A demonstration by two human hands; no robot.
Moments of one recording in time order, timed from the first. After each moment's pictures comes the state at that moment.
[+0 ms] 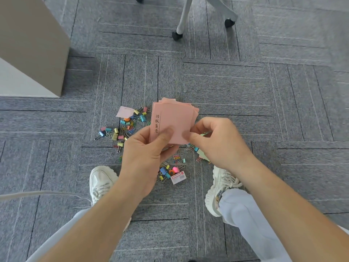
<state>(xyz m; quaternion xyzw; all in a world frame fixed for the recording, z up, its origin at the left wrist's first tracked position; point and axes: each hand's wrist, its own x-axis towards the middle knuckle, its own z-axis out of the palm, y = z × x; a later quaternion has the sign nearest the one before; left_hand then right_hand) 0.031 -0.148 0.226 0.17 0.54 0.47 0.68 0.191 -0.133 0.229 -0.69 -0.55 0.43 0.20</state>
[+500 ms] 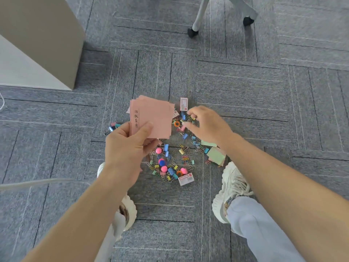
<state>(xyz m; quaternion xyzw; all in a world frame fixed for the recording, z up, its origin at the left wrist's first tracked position) -0.017 -0.130 0.198 0.15 0.64 0.48 0.59 0.191 -0.052 0.107 -0.59 -0.74 0.31 0.02</state>
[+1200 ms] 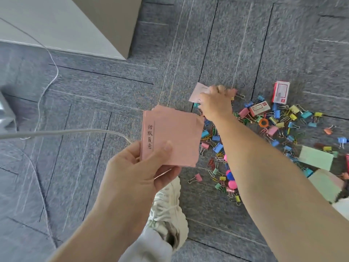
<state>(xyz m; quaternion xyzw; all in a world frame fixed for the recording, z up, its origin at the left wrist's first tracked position) -0.155 -0.120 0.109 0.05 0.70 0.43 0.57 -0.037 0.062 -0.161 -0.57 -0.79 0.16 -0.13</state>
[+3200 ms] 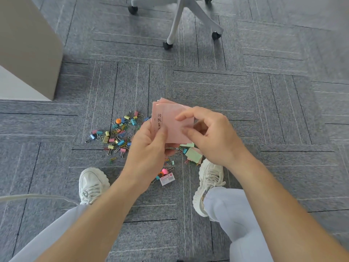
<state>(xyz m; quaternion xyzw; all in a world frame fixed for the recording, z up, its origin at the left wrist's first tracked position) 0.057 -0.162 0.258 0.35 0.57 0.39 0.63 0.219 -0.140 0.265 -0.57 -0.67 0.40 0.27</state>
